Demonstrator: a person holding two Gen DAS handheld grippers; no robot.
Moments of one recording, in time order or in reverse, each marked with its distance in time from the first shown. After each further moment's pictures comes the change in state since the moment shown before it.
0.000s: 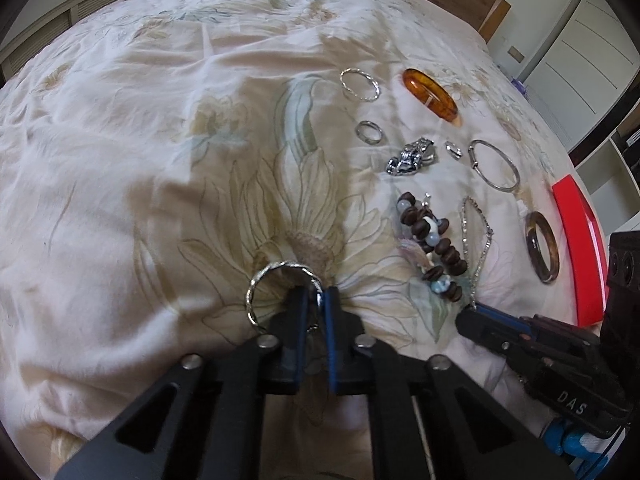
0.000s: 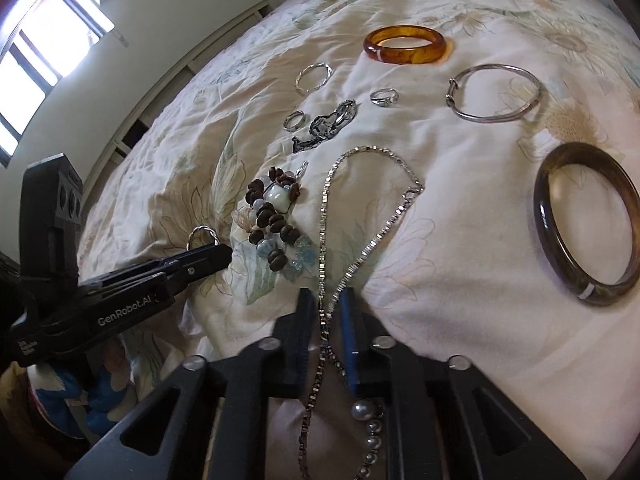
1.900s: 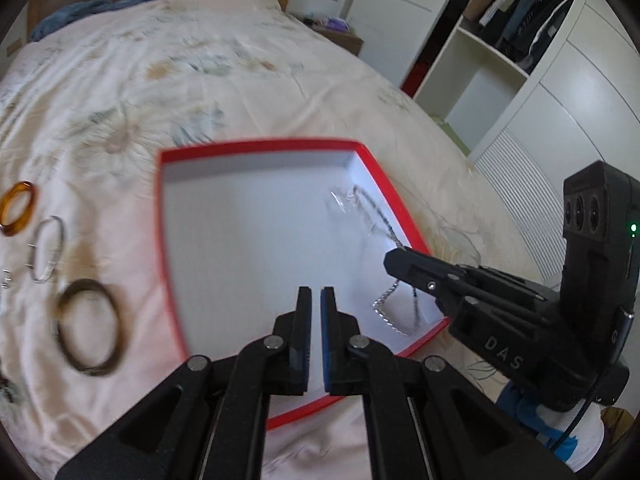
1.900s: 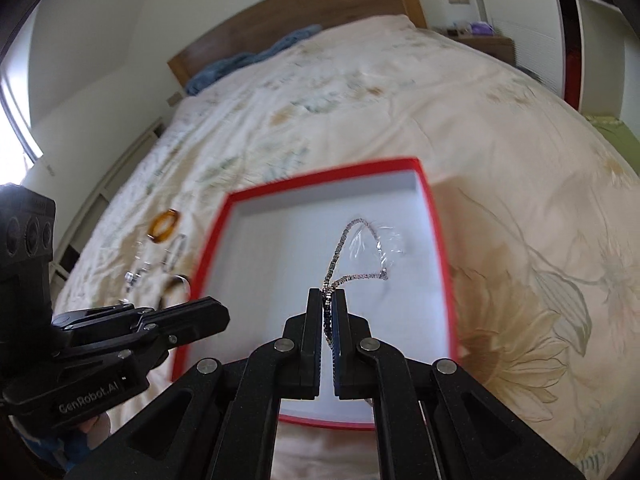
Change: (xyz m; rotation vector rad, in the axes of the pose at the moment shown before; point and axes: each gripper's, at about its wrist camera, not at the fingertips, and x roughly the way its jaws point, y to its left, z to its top) left arm 0.020 -0.394 -0.020 0.469 0.053 -0.310; right arm -0.247 -0.240 -0.045 0.245 -0.342 -0.287
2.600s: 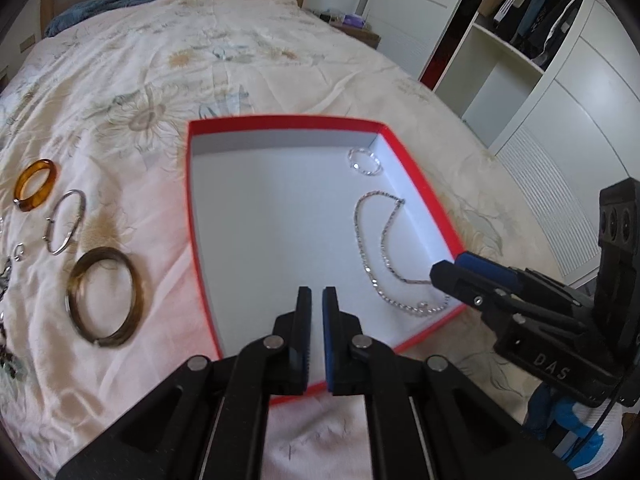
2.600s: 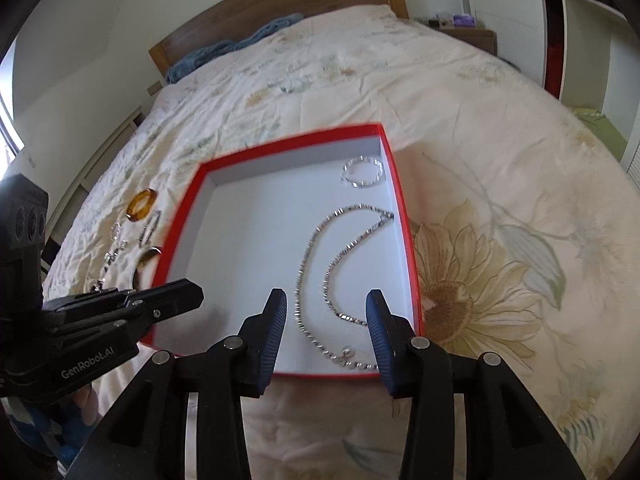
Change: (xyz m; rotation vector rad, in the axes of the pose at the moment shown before) left arm -0.015 0.011 -0.022 -0.023 -0.008 0.068; right arm -0.020 -0.005 -0.025 0.005 0.021 -0.080
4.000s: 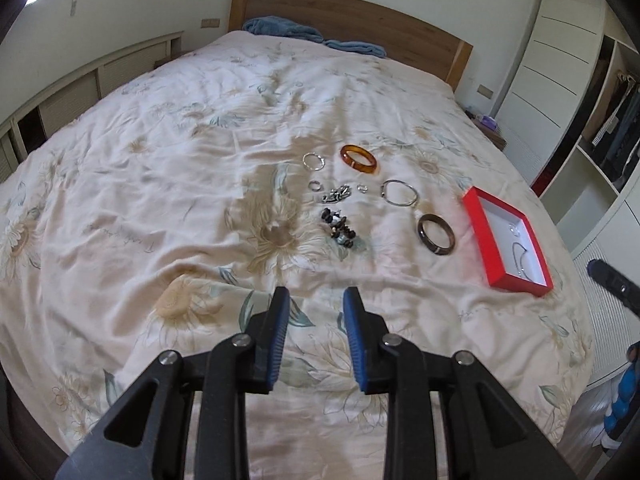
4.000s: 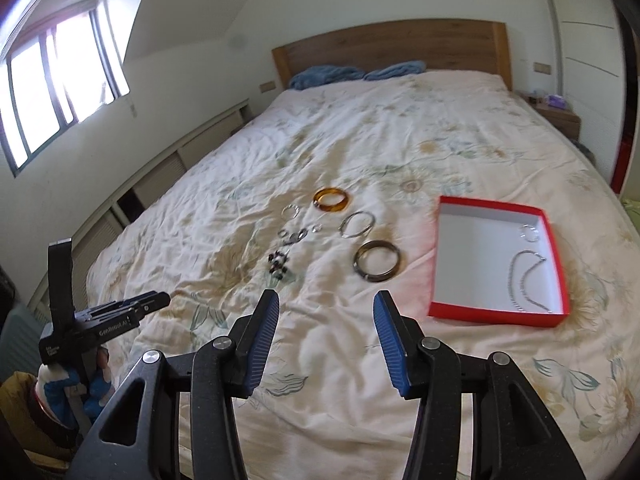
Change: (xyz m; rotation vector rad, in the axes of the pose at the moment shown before) left arm -0.268 0.213 -0.187 -0.361 -0.252 0.320; right arm -0.131 0.227 -0.070 -0.277 -0.100 0.200
